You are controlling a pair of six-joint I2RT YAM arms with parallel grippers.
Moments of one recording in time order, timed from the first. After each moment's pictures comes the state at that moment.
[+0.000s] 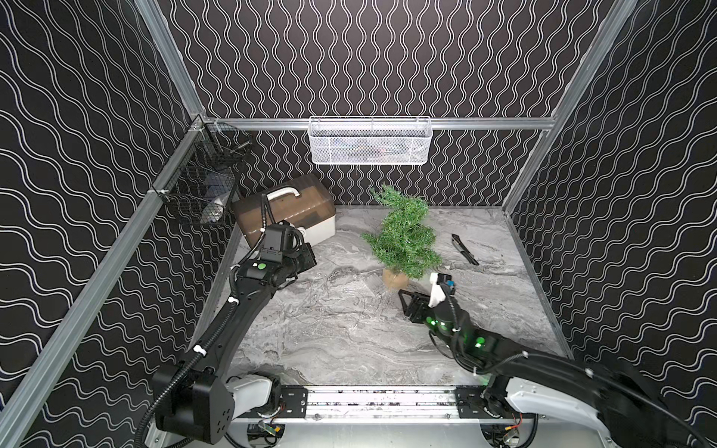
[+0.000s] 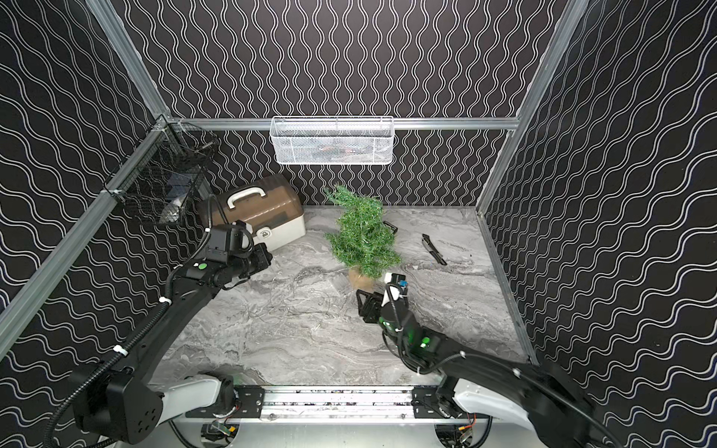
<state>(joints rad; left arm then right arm) -0.14 1.23 1.06 -0.58 0.12 -0.60 0.93 0.90 0.42 0.15 0.42 0.82</state>
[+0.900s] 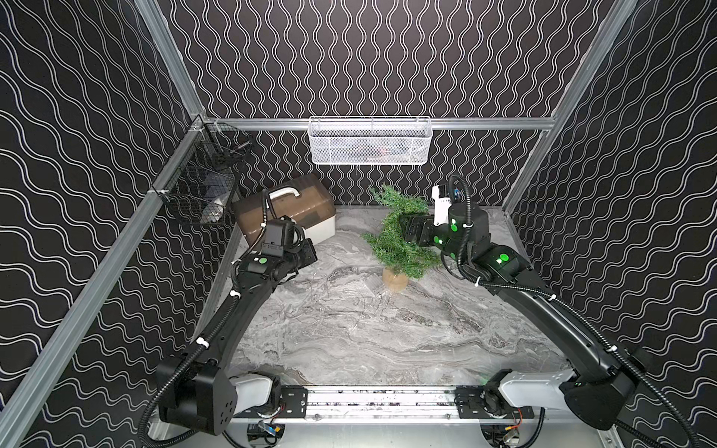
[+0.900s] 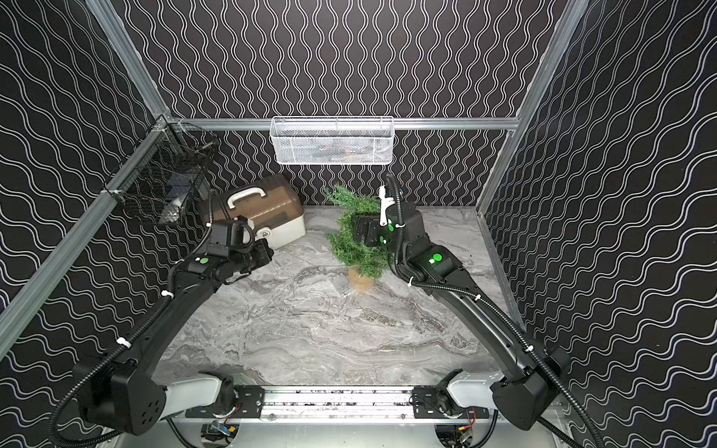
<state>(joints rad) -0.13 1.26 1.10 -0.58 0.14 -0.58 0.63 1.32 1.38 -0.40 0.19 0.37</state>
